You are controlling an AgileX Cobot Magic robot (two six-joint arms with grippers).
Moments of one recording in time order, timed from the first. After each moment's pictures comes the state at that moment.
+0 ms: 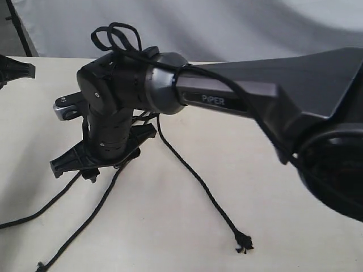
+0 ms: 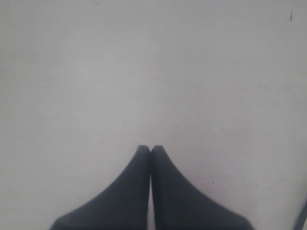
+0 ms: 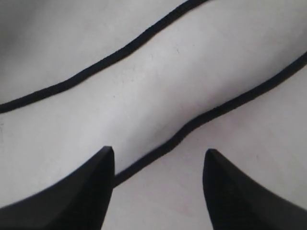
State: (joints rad) left arm 0.08 1.51 -0.93 0.33 0.33 -0.36; right arm 0.82 2.23 -1.79 0.02 0.92 0.30
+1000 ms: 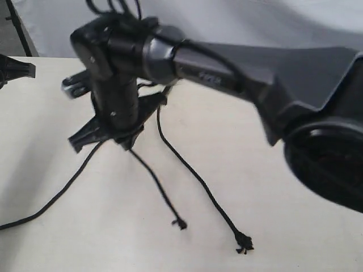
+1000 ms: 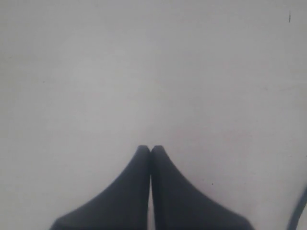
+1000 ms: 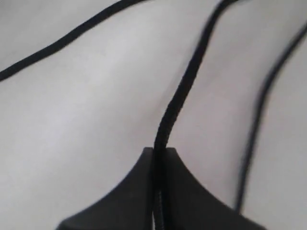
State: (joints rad) left arm 0.08 1.51 -0.93 0.33 0.33 -0.36; right arm 0.77 2.25 -2.00 -0.12 1.20 0.23
